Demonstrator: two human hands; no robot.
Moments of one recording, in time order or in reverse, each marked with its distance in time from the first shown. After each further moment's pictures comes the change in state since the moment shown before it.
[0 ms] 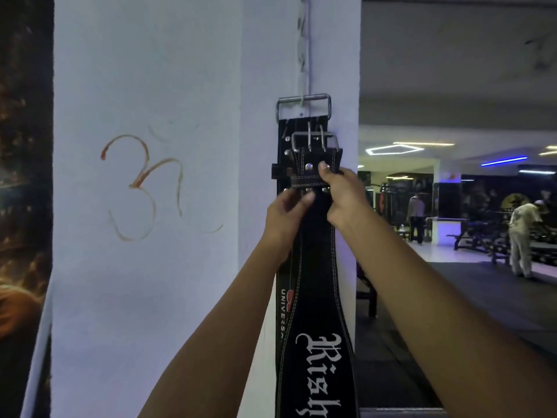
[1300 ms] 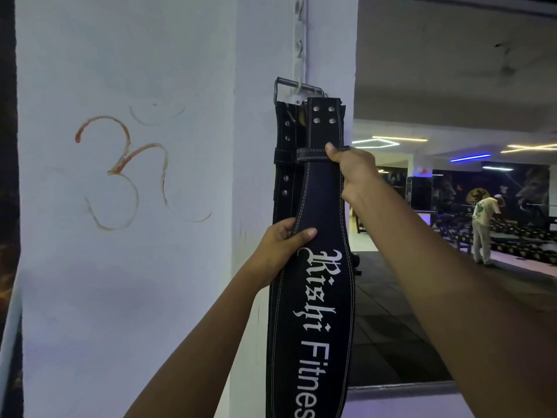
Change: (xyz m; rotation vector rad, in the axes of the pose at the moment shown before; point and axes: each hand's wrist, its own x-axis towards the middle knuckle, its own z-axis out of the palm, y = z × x) left_hand -0.049 -0.019 -0.029 -0.077 -0.278 -0.217; right_hand 0.001 -0.026 -0.003 -0.185 0.037 -0.012
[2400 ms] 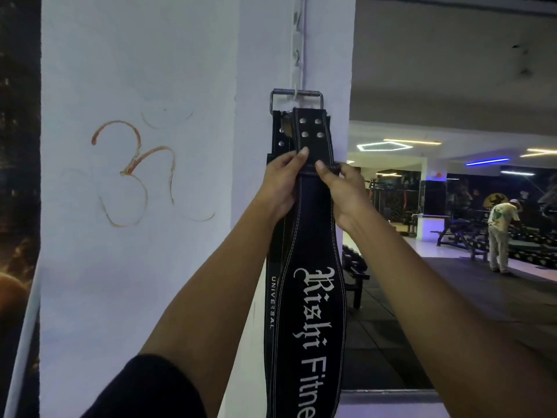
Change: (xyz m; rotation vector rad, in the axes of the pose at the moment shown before) left_hand 0.057 0.082 0.038 -0.128 0.157 0.134; right_hand -0.026 0.021 -0.020 0.046 -0.121 -0.109
